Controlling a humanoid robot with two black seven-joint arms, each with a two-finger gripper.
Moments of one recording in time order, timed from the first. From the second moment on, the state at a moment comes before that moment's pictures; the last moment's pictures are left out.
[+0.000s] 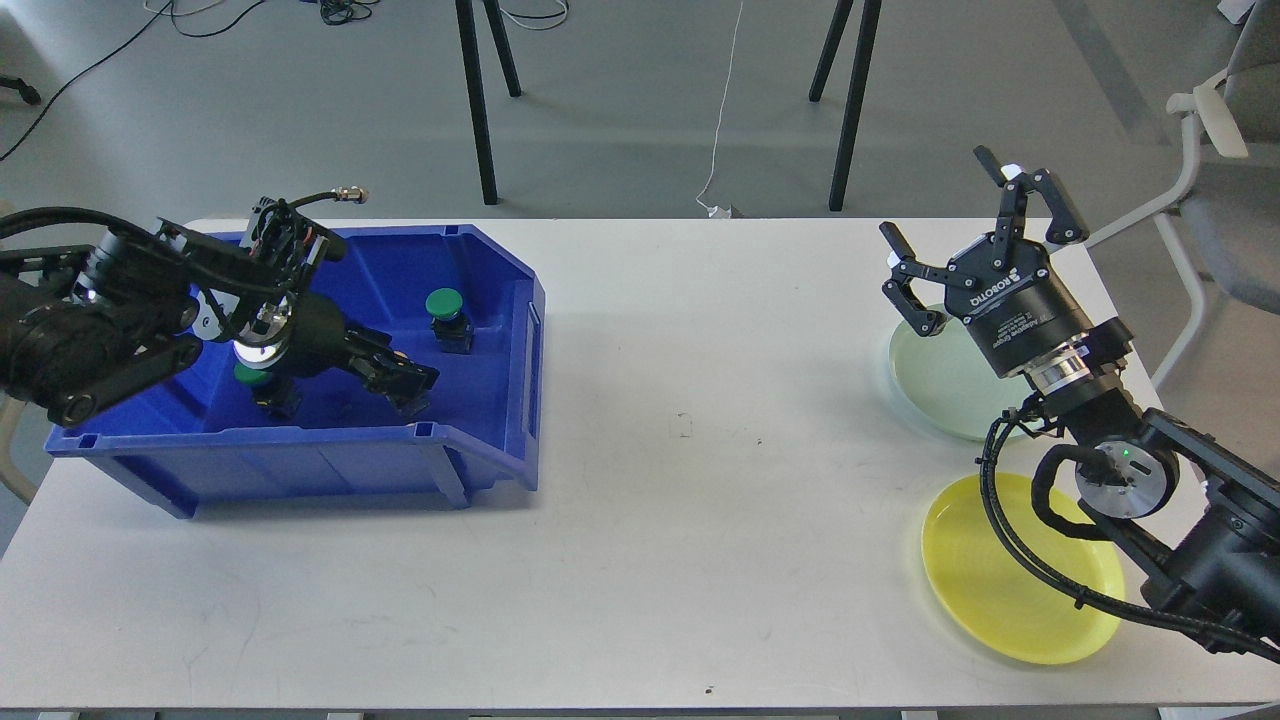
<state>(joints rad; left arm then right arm) -1.21 0.56 0.26 -0.82 1.58 -0.39 -0.49 0.50 -0.45 0.76 1.06 -0.11 0.49 0.49</state>
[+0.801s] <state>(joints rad) -1.28 0.63 0.18 -0.83 1.62 -0.43 -0.49 0.49 -0.45 0.79 1.07 -0.11 0.49 0.49</state>
